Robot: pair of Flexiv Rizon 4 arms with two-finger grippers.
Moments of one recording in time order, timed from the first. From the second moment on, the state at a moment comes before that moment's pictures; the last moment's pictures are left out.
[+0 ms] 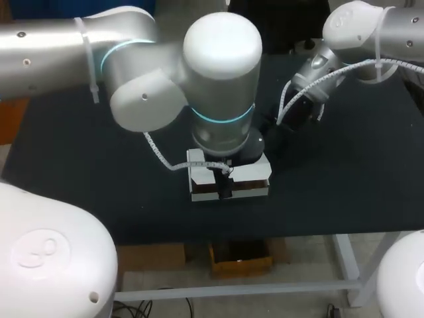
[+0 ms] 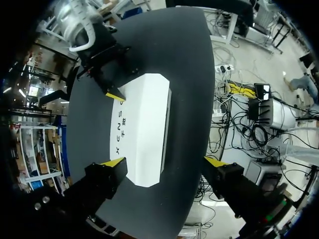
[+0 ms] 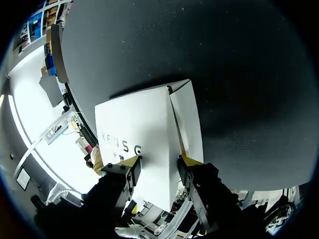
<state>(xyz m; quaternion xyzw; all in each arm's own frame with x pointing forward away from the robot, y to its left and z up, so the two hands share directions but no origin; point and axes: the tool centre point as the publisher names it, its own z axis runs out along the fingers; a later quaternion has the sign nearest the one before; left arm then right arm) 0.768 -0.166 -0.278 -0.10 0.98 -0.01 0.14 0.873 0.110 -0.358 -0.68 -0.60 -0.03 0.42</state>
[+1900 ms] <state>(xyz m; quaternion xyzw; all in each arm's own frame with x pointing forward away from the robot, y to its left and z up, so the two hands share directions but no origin) 0.826 -0.146 -0.317 -0.09 0.99 -0.01 0.05 0.873 0.110 -0.358 -0.68 -0.60 -0.03 0.42</state>
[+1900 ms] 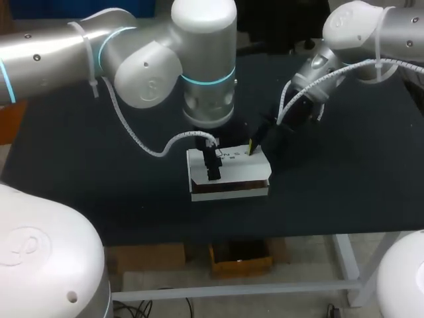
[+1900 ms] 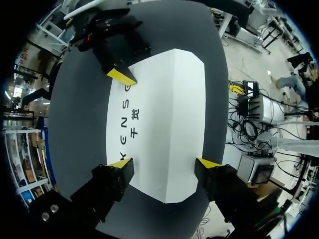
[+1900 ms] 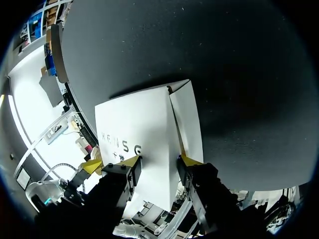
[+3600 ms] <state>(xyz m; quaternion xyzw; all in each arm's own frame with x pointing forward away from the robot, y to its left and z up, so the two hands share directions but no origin) 0.847 -0.145 -0.340 -0.09 0.98 0.00 0.15 0.873 0.110 -0.359 -0.68 -0.60 -0.03 0.42</state>
